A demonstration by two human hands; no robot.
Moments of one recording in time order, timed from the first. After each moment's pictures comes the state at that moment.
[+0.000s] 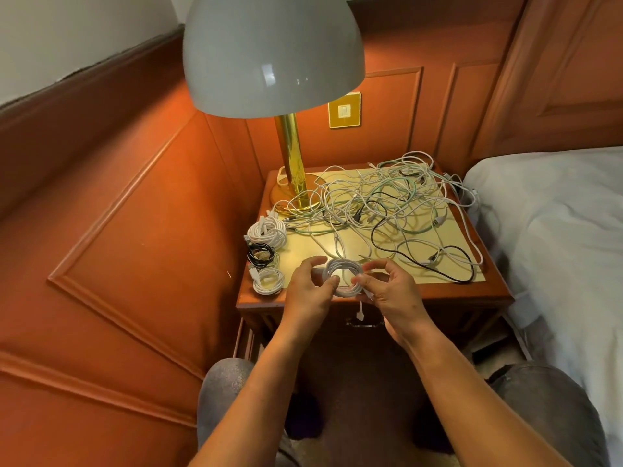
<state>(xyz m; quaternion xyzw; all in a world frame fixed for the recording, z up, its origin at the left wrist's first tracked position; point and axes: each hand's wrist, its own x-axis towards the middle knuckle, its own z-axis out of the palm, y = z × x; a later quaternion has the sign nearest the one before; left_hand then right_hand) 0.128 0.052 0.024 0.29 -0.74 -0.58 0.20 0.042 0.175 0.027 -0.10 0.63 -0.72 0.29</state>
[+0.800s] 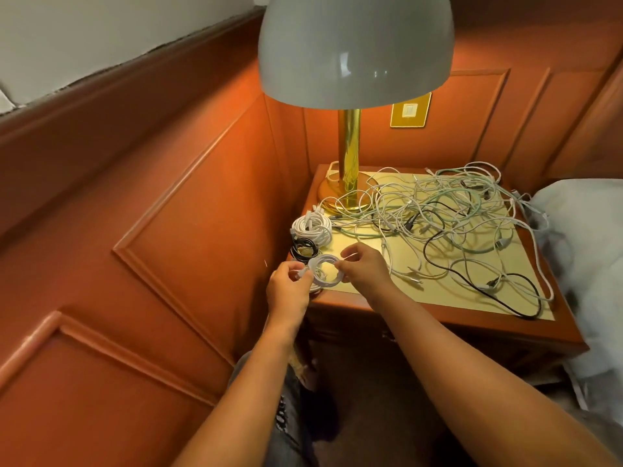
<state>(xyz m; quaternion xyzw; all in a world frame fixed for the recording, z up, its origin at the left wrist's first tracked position) 0.154 -0.043 -0.021 0.47 -0.67 -0.48 0.32 0.029 0.037 0.005 -0.23 0.78 -0.52 0.28</state>
